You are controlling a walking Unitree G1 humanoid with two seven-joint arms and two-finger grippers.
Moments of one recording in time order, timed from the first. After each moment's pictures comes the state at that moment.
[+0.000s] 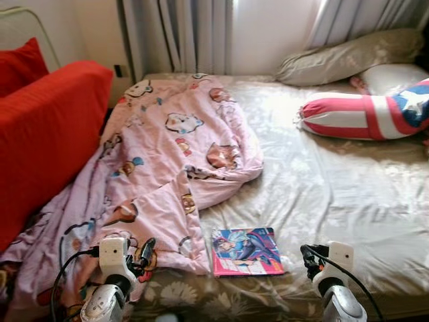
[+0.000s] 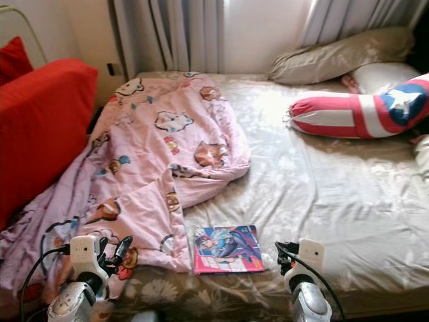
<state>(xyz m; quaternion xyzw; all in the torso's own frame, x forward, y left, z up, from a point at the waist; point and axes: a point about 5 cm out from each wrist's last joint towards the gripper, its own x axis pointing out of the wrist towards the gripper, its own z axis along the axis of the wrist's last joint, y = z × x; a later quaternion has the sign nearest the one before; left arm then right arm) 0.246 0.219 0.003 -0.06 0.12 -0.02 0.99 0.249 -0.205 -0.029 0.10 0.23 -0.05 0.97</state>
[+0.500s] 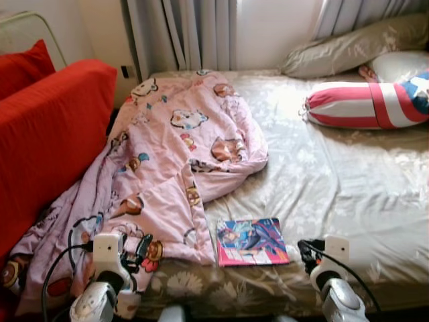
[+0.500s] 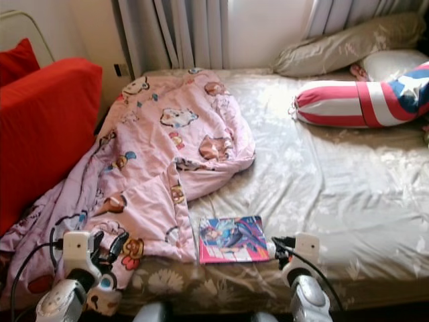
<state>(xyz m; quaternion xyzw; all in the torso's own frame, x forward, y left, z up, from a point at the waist) 0.232 0.231 0.016 -0.03 0.11 -0.04 0.99 0.250 -0.218 -0.027 0.08 0.24 -0.06 0.97</state>
